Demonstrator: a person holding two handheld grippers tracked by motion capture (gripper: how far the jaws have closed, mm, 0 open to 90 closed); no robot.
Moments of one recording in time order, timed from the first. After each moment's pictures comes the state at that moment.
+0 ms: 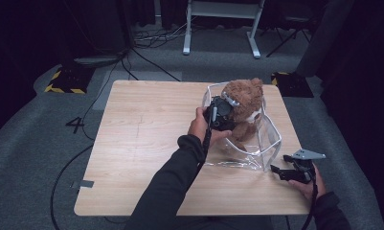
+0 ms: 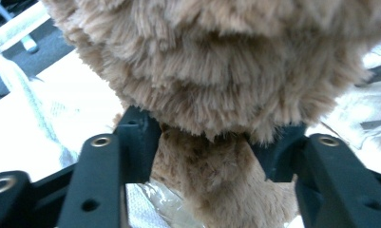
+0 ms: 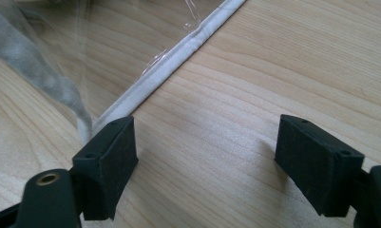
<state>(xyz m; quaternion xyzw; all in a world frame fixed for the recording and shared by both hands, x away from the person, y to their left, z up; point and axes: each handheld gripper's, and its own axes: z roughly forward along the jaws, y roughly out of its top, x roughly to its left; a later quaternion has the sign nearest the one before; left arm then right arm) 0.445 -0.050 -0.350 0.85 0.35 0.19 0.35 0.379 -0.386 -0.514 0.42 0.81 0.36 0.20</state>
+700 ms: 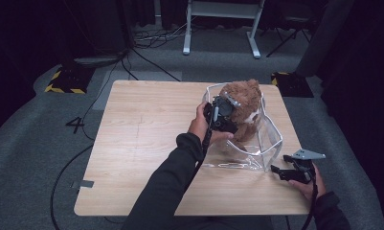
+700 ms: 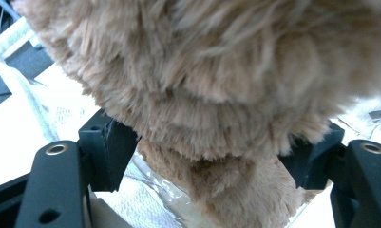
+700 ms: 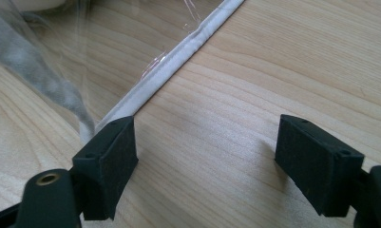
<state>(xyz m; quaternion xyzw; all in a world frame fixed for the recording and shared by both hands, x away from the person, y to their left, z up) 0.442 -0.053 -0.347 0.86 0.33 0.20 0.33 0.378 -0.386 -0.514 0.42 0.81 0.36 0.19</state>
